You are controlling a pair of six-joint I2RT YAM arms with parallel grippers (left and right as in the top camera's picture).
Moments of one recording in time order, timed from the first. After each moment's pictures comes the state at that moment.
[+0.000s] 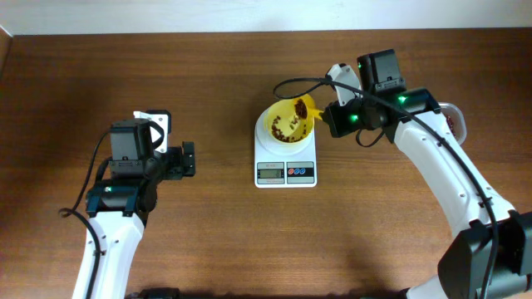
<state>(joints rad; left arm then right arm) 0.02 1.16 0.90 -0.60 -0.01 0.03 0.26 1.70 1.43 -0.75 -0.34 -0.12</state>
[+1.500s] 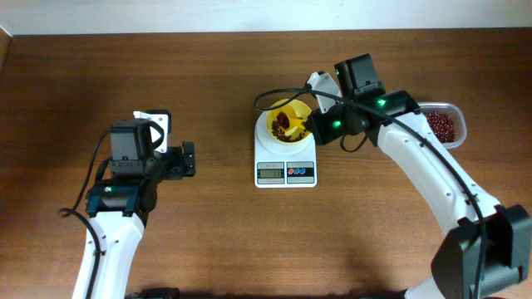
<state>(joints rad) 0.02 1.16 0.90 -0.60 -0.01 0.03 0.34 1.74 1.44 -0.77 -0.36 -0.10</state>
